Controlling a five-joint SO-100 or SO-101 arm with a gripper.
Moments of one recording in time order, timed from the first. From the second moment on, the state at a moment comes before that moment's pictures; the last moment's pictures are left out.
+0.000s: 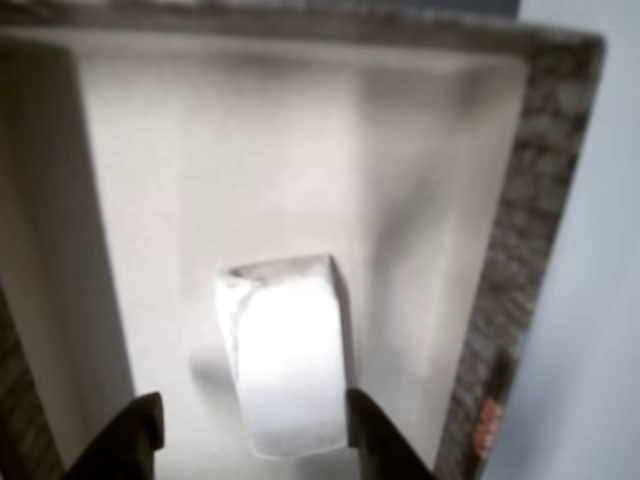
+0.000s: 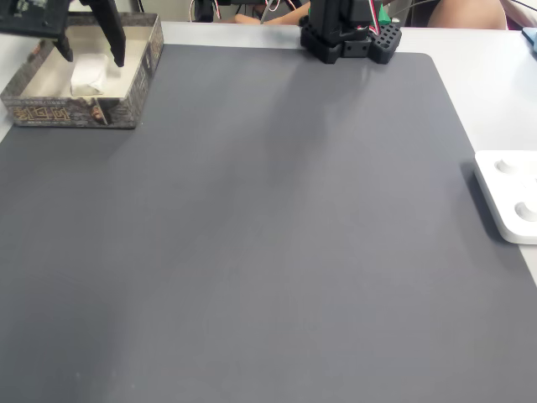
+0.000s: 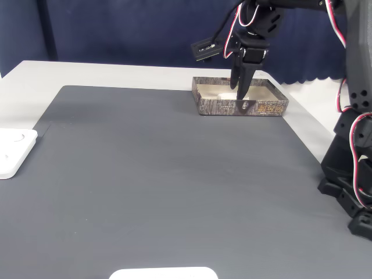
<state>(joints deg) 80.3 51.2 51.8 83.8 78.1</state>
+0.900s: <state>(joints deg) 75.8 92.6 75.5 87.0 69.3</state>
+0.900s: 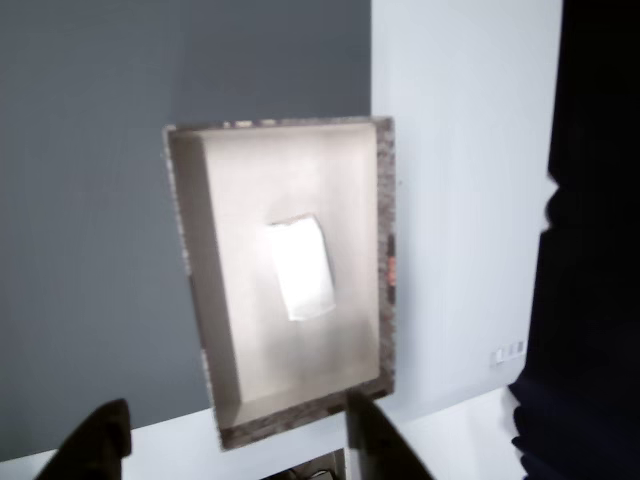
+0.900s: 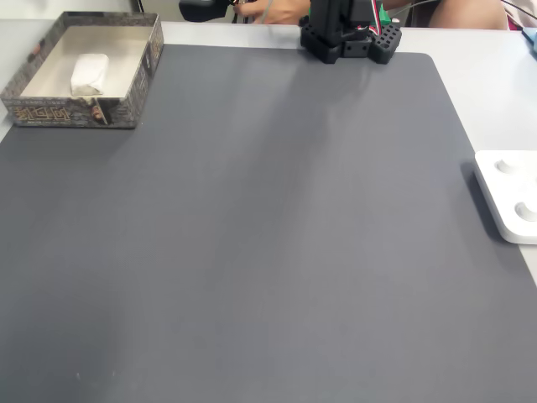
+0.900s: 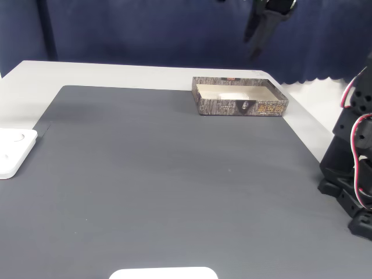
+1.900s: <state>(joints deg) 50.9 112.4 91.9 92.2 35.8</state>
